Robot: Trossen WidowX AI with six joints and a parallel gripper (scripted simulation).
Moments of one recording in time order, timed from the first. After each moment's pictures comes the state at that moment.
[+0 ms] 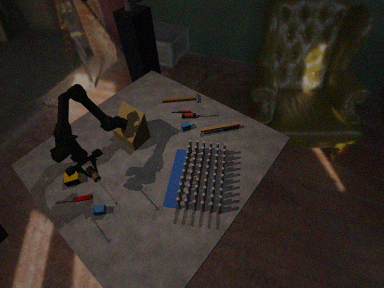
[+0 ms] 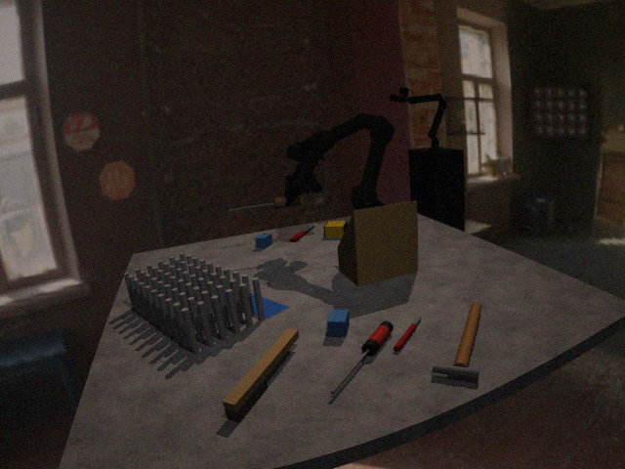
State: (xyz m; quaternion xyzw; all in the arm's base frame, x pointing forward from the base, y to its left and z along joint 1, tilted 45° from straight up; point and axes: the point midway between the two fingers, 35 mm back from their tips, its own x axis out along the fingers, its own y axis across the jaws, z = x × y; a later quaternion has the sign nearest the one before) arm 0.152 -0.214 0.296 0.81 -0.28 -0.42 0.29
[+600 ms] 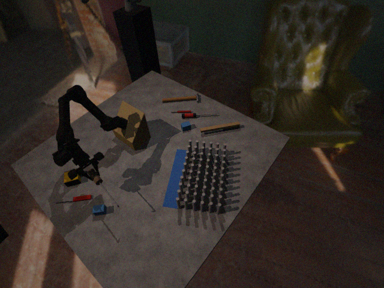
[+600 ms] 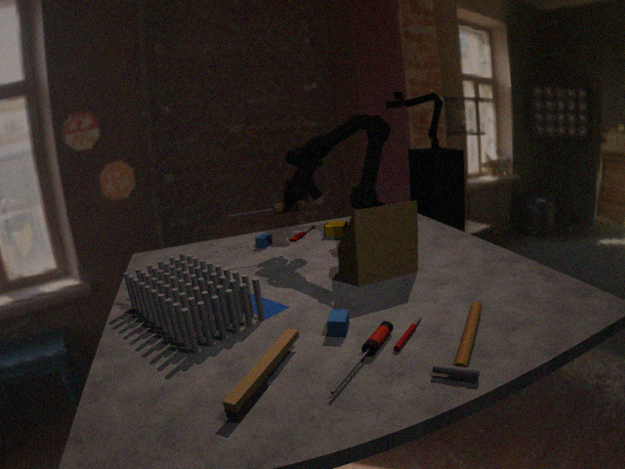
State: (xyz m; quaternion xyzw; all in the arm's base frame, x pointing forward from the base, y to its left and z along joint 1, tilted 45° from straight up) arm 0.156 -0.230 0.284 0.81 -0.28 -0.42 0.29
